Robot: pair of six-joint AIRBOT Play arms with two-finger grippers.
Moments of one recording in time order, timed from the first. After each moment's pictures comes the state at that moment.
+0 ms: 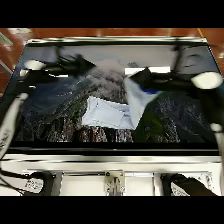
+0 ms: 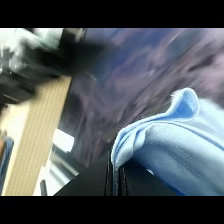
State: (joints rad) left arm -0.09 -1.59 1.53 0.27 -0.94 -1.19; right arm 0.23 -1.21 1.18 -0.47 0.90 1.29
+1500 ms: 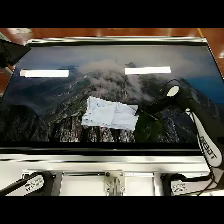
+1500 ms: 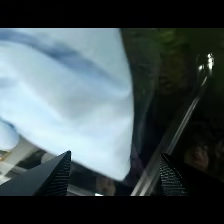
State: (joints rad) left arm 0.32 -1.19 1.51 0.40 -1.23 -1.17; right arm 0.07 -1.60 1.11 -0.96 1.17 1.58
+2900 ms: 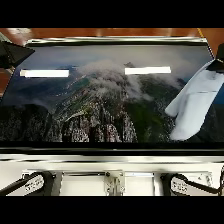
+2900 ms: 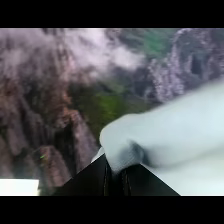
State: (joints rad) left arm 0.30 -1.19 1.51 0.40 -1.27 -1.17; right arm -0.27 -1.37 2.10 -1.19 1.82 1.64
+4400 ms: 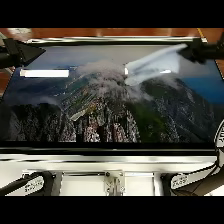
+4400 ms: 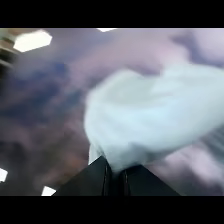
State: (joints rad) left arm 0.20 -1.22 1.51 0.40 -1.22 -1.18; right arm -0.36 -1.74 2.02 -0.74 1.40 1.30
